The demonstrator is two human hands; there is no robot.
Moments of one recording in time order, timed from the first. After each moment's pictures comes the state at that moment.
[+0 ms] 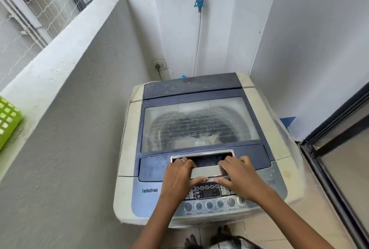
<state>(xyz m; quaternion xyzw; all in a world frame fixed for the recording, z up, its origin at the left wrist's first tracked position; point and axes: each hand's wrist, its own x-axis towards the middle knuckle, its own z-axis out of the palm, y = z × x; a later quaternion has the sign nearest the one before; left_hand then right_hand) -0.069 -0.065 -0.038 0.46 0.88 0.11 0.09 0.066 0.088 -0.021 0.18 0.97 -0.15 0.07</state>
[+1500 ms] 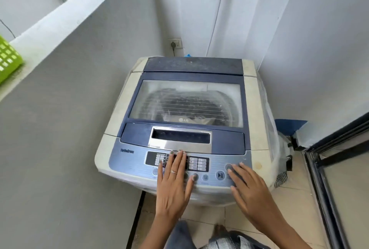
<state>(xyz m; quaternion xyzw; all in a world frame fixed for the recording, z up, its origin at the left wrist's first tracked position) 0.077 -0.059 -0.062 0.32 0.94 0.15 -0.01 0.206 0.129 -0.048 0.11 0.98 -0.13 -0.08</state>
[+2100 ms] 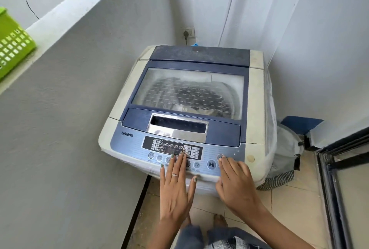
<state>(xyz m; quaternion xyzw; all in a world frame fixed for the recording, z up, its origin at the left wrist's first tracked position) 0.138 -0.039 -0.066 0.24 0.96 0.14 0.01 0.198 0.131 -0.058 0.02 0.99 -0.06 -0.14</state>
